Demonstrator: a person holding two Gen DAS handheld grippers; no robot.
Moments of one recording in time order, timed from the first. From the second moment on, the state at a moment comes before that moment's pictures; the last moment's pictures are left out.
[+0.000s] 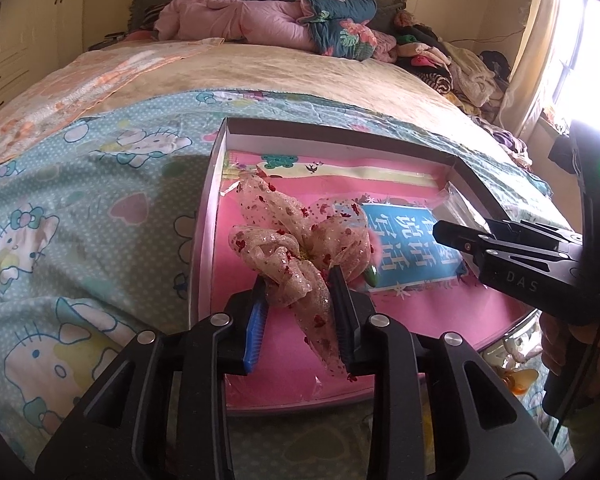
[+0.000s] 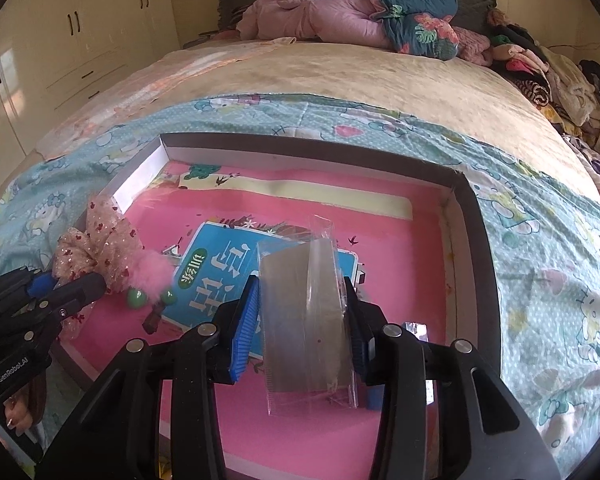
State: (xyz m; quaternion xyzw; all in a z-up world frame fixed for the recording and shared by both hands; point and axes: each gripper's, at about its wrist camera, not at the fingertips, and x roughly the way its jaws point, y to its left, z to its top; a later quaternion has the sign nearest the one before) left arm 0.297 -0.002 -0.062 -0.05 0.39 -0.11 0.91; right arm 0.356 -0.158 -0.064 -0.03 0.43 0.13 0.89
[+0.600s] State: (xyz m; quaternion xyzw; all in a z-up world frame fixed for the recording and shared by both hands) left arm 0.291 -0.002 -0.060 -0.05 0.39 -0.11 0.91; right arm 0.329 -0.183 -0.047 -0.01 0.40 0.12 0.91
